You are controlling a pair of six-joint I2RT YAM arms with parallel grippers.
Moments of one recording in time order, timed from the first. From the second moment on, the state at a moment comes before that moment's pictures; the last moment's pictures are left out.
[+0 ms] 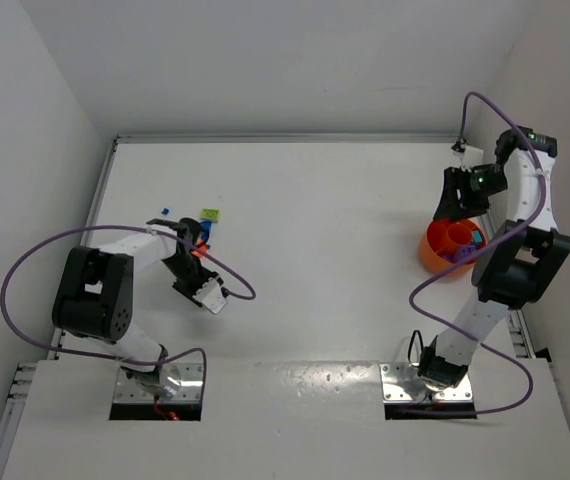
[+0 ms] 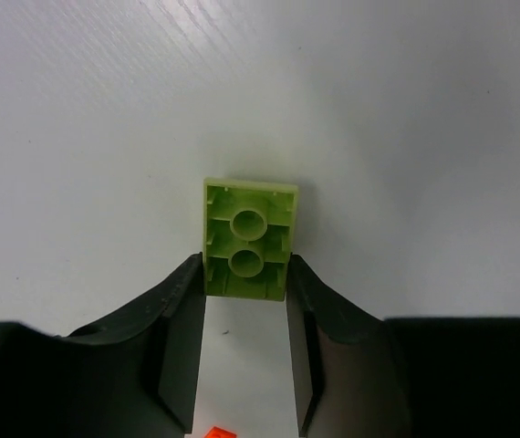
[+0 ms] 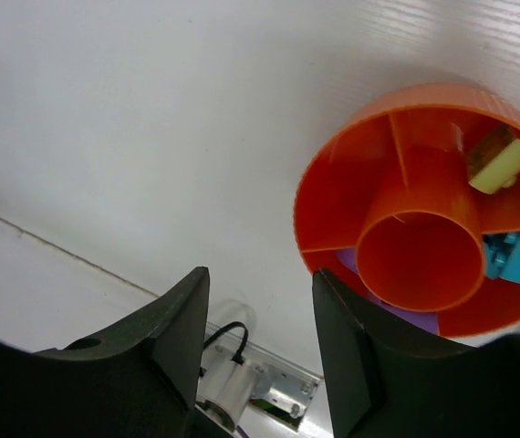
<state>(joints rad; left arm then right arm) -0.19 1.57 0.84 -0.96 0.35 2.06 -0.38 1.87 1.76 -1.37 -0.49 -0.48</state>
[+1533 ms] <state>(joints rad) -1.02 1.70 1.59 -0.62 0.26 0.38 -0.02 1.53 1.18 -1.20 -1.27 -0.23</state>
